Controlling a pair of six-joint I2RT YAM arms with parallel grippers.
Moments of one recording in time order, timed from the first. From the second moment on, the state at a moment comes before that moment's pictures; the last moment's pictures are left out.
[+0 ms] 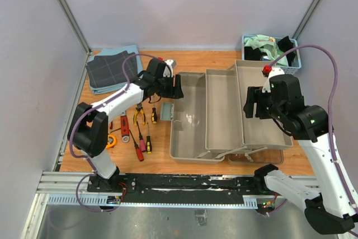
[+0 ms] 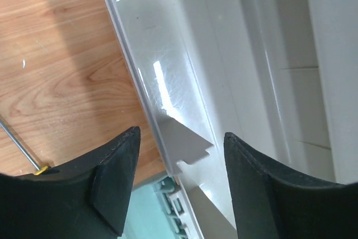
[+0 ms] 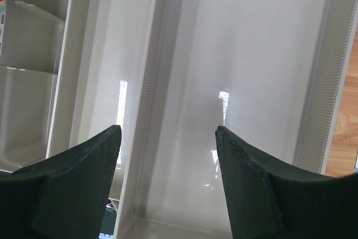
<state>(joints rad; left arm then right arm) -0.50 1.70 1.25 -0.30 0.21 -0.35 0.40 0.93 1.36 -1.16 0.15 0.24</state>
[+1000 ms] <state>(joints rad) -0.05 1.38 1.14 -0.66 0.08 -0.17 0.65 1.65 1.92 -0.98 -0.01 0.13</state>
